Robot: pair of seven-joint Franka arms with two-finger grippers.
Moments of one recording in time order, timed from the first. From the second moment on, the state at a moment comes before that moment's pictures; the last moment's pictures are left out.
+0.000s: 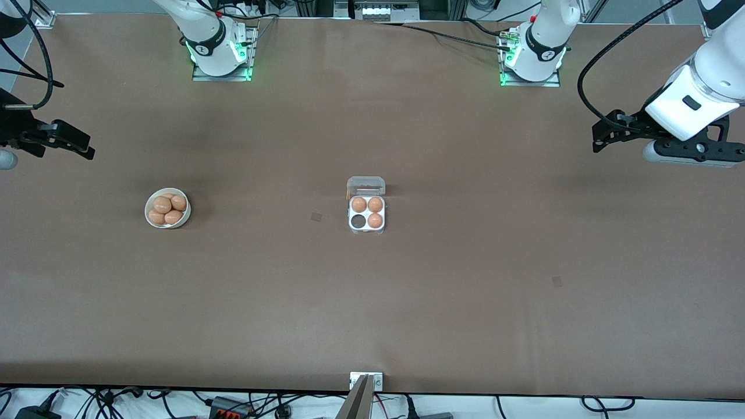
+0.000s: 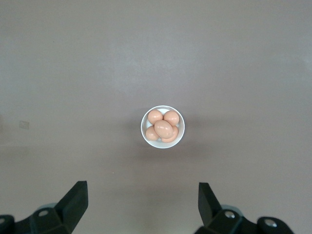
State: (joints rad) left arm 0.05 0.00 -0.17 -1.63 0.00 1.61 -0.05; right arm 0.03 0.02 -0.08 -1.65 -0.01 1.66 -0.01
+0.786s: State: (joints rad) left arm 0.05 0.00 -0.17 -1.63 0.00 1.58 -0.05; right arm 0.03 0.05 -0.08 -1.66 -0.01 1.68 -0.01
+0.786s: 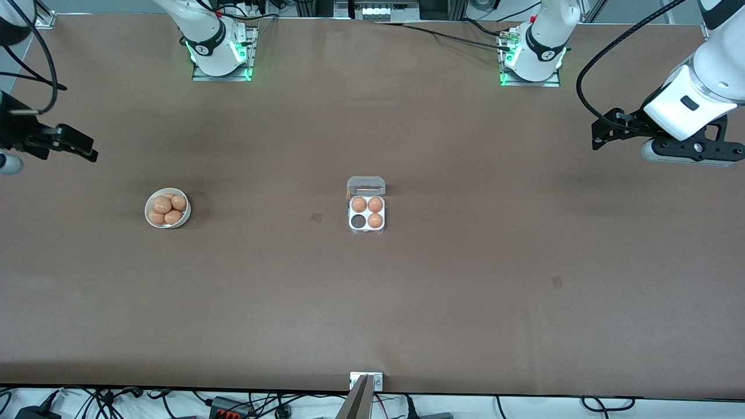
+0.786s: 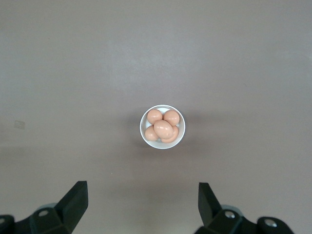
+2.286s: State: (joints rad) left arm 0.05 0.00 -0.17 -1.62 0.00 1.57 -0.05; right arm 0.02 0.42 -0.09 -1.69 -0.03 1.76 -0.01
